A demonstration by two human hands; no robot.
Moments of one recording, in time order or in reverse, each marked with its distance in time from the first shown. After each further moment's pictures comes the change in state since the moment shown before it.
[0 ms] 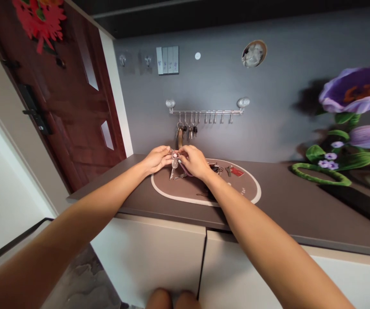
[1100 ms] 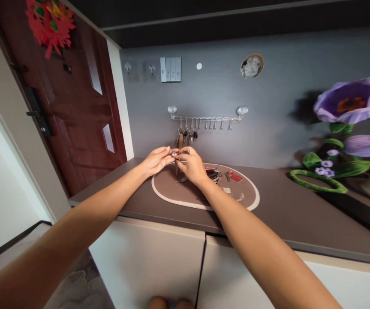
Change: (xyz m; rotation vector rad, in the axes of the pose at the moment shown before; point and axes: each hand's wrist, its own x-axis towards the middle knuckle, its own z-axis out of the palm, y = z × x) left_hand -0.001 0.009 0.001 -0.131 -0.059 0.078; right_hand 0.001 0.003 0.013 0.050 0.220 -0.244
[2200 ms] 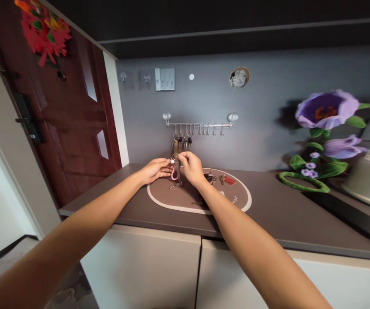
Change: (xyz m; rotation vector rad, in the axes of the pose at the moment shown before) left_hand -0.002 -0.007 -0.001 0.354 0.032 -0.203; right_hand 0.005 0.002 -0.006 0.246 0.121 0.404
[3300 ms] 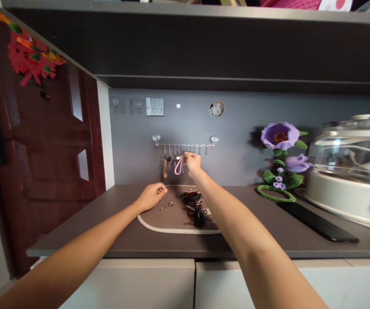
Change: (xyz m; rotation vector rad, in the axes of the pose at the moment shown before) left_hand -0.002 -0.019 0.012 1.022 0.061 0.528; right_hand 0.083 0.003 -0.029 0.594 0.343 0.476
